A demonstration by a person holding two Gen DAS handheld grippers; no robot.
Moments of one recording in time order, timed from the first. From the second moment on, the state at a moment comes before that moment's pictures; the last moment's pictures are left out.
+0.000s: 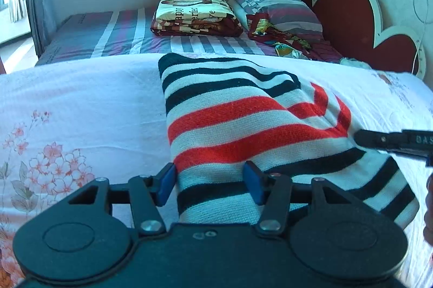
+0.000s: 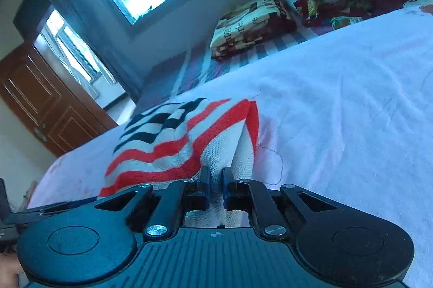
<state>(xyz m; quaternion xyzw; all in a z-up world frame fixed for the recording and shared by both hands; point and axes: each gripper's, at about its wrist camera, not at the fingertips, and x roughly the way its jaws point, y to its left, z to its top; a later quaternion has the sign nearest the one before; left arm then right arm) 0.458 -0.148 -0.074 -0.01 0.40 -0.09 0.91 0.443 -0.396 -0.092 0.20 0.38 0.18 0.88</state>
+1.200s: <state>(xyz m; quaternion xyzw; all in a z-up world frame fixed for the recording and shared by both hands) 0.379 -0.137 -0.071 0.01 0.40 -0.07 0.92 0.369 -0.331 -0.067 0.01 0.37 0.21 0.90</state>
